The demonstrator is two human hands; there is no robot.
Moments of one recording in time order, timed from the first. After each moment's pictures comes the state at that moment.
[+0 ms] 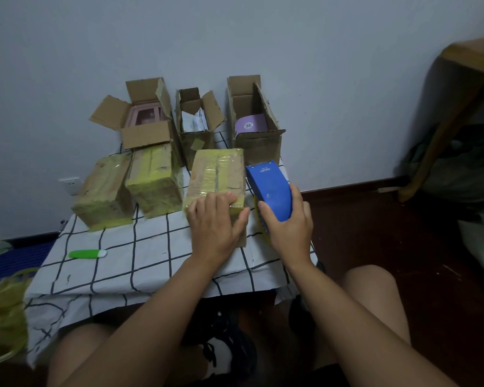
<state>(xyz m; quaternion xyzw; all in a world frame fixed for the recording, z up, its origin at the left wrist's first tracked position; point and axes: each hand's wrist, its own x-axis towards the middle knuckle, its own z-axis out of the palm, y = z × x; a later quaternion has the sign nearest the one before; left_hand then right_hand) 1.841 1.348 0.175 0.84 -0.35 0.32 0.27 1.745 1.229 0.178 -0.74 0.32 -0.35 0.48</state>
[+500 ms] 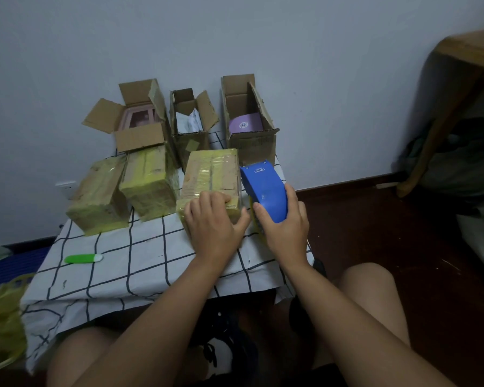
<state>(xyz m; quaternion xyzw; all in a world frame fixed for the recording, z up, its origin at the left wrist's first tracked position) 1.830 1.332 0.184 0.86 -0.27 0.34 0.27 1.744 1.229 0.176 -0.73 0.31 -0.36 0.48</state>
